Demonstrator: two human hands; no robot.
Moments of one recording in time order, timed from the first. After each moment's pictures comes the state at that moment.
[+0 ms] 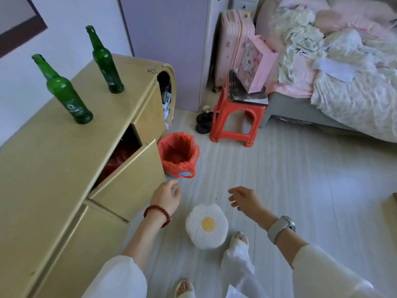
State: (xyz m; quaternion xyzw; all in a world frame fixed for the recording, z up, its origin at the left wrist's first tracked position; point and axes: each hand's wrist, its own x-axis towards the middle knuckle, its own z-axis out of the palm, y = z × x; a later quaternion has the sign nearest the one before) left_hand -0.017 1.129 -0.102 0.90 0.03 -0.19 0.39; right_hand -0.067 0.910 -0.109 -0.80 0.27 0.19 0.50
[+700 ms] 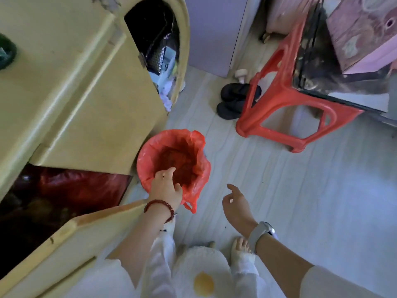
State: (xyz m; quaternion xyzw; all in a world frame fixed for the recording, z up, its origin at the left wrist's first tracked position) left_hand 0.349 1.016 -0.387 0.91 0.15 -0.26 0.28; right_hand 0.309 0.836 -0.397 -0.79 0.28 0.32 0.45
